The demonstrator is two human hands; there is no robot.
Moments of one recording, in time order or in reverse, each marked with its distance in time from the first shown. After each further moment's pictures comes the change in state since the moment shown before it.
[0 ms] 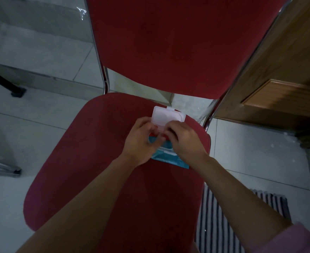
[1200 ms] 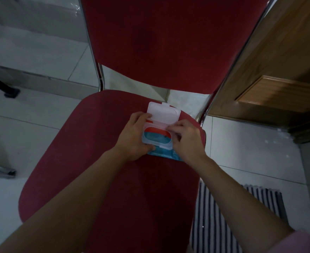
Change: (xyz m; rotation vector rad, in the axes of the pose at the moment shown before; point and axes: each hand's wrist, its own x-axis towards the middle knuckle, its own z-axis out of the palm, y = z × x) left_hand 0.000 -0.006 -0.012 0.102 -0.155 0.076; right_hand -0.017 0.006 0.001 0.031 0.160 0.168
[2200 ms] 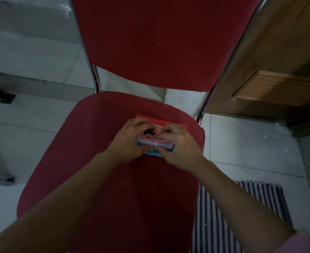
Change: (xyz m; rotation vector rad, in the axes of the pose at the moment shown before) left_hand -0.002 -0.011 -0.004 0.054 -0.036 0.179; right_hand -0.014 -0.005 -0.001 -0.042 -0.192 -0.188
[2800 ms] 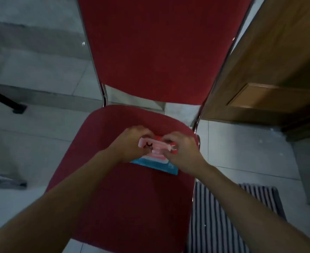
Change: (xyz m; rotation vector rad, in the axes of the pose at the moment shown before) left_hand -0.001 0.037 -0.053 0.031 -0.187 -0.019; right_hand -0.005 -0.037 -0.043 0.197 0.006 0.121
